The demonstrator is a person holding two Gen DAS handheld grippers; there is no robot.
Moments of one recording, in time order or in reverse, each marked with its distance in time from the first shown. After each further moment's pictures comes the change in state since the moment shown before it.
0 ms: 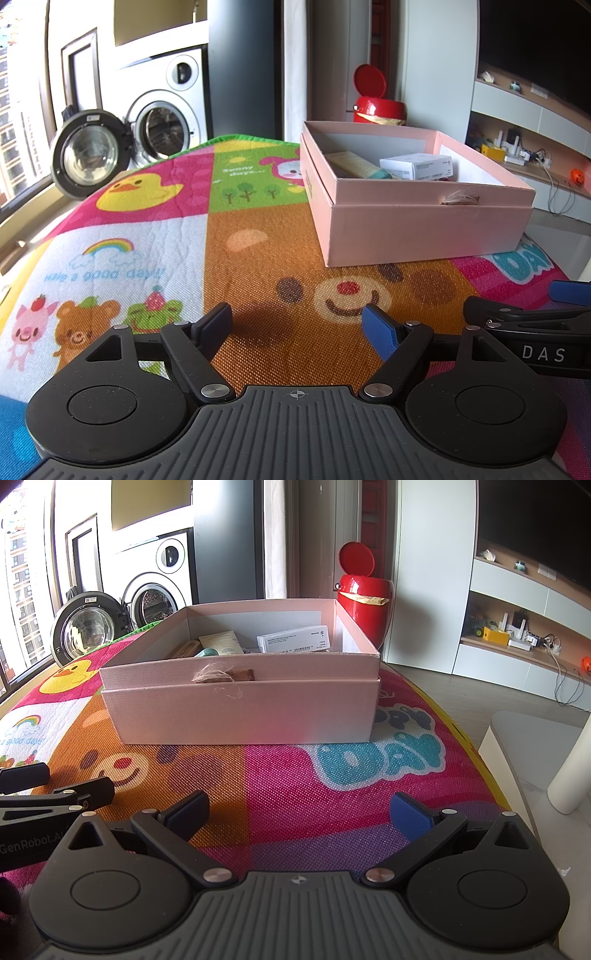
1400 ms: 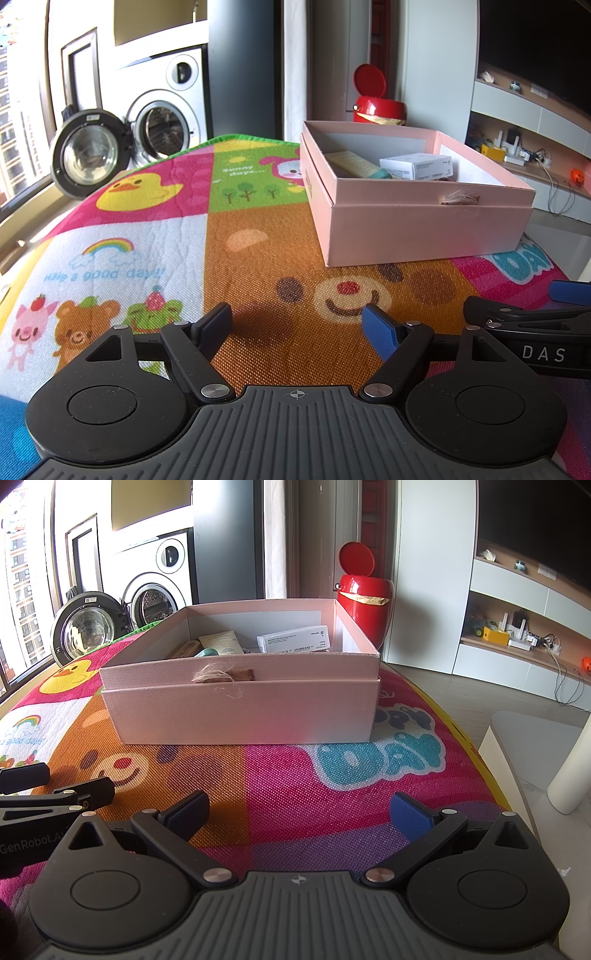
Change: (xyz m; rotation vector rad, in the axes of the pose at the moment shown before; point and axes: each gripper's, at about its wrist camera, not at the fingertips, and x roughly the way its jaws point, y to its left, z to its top) left arm 0.000 0.000 0.000 -0.002 0.000 -0.001; right arm 0.000 0.000 0.000 0.000 0.000 0.000
